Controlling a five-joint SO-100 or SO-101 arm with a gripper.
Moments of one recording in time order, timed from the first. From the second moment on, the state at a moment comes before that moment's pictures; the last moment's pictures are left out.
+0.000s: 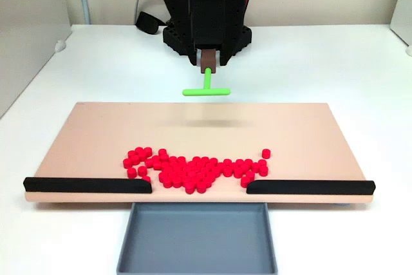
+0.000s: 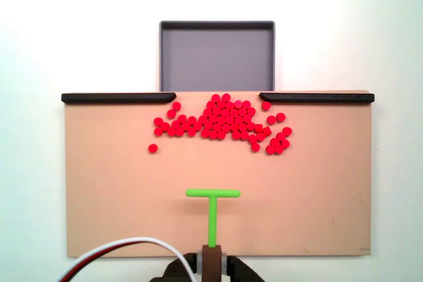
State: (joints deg) arm 1.7 105.2 109.2 79.9 -86.5
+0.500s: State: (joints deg) arm 5.4 105.2 108.9 80.0 -92.2
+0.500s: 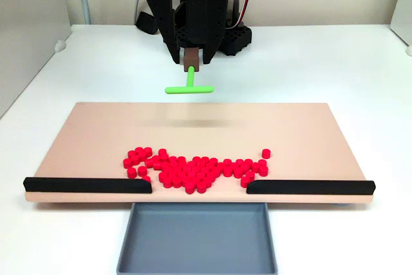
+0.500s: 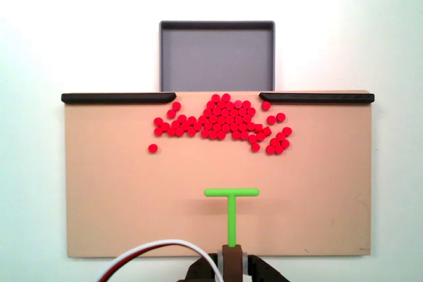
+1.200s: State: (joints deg) arm 4.3 103.3 108.9 80.0 -92.3
